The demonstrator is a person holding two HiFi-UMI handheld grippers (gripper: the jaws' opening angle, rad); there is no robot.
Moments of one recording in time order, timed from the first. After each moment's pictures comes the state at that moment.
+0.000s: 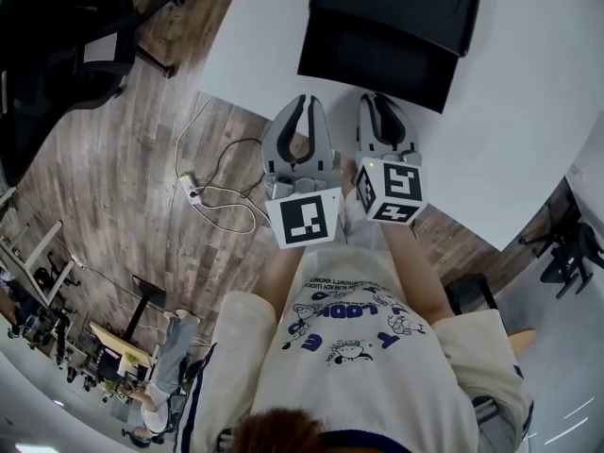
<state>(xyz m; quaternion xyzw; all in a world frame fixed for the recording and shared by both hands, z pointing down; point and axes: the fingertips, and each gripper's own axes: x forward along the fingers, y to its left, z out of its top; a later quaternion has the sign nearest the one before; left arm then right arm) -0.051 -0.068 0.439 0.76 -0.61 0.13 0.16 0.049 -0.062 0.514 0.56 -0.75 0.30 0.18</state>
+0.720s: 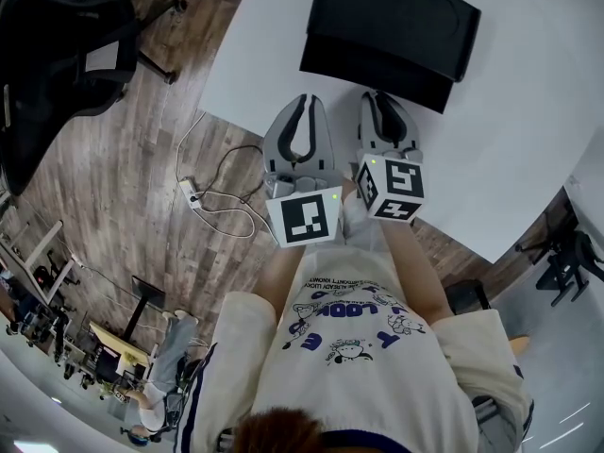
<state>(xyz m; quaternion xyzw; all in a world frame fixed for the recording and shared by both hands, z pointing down) -0.039 -0.105 0.435 0.76 -0.61 0.14 0.16 0.062 -0.104 0.512 0.56 -0.75 0.30 0.18</state>
